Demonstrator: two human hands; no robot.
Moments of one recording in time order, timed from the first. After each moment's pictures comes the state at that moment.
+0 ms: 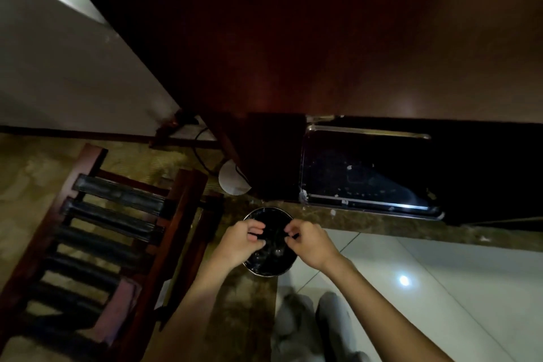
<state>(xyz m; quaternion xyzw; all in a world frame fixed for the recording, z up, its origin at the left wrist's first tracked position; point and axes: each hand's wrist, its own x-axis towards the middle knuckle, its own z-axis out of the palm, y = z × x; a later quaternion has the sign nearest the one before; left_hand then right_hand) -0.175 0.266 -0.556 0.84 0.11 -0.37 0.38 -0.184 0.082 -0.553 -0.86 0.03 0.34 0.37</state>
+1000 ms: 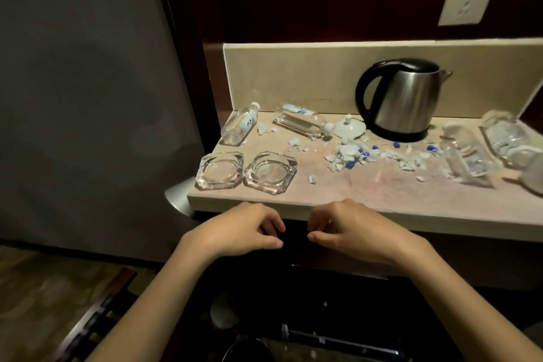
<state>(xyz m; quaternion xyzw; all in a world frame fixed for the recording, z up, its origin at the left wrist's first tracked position) -0.150 0.167 -0.036 0.93 -0.22 -0.19 0.23 -0.170 -0.048 -0.026 -0.95 -0.21 0.12 0.20</state>
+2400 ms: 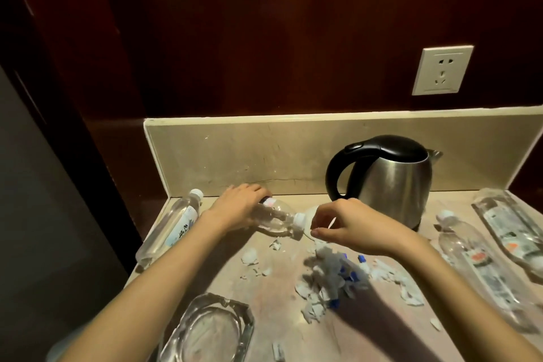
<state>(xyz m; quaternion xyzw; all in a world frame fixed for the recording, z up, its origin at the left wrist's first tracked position) 0.204 0.076 -0.041 0.94 -0.33 0.05 -0.02 0.069 -0.143 0.014 -0.97 -0.12 0.06 0.23</state>
